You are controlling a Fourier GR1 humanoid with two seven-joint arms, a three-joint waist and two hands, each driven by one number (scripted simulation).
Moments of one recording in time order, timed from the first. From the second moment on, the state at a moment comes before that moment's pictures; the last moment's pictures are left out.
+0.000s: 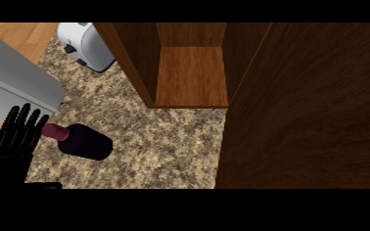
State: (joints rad) left arm 0.17 0.10 0.36 -1.72 0.37 -0.35 0.00; right arm -0.10 -0.09 0.15 -2.49 -0.07 0.03 0.67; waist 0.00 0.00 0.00
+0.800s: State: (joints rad) left arm 0.11 0.11 0.35 -1.40 0.27 -0.43 -0.23; right arm -0.09 -0.10 0.10 -2.50 -0.07 0.06 0.67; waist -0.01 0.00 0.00
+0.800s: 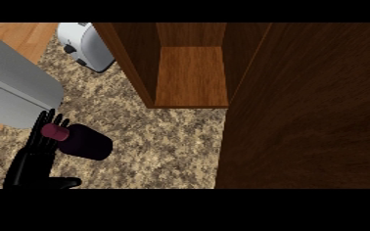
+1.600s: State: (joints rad) left arm 0.00 0.14 0.33 -1.14 0.19 -0.43 -0.39; right arm -0.10 -0.08 0.12 -2.50 -0.07 0.05 0.68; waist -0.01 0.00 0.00
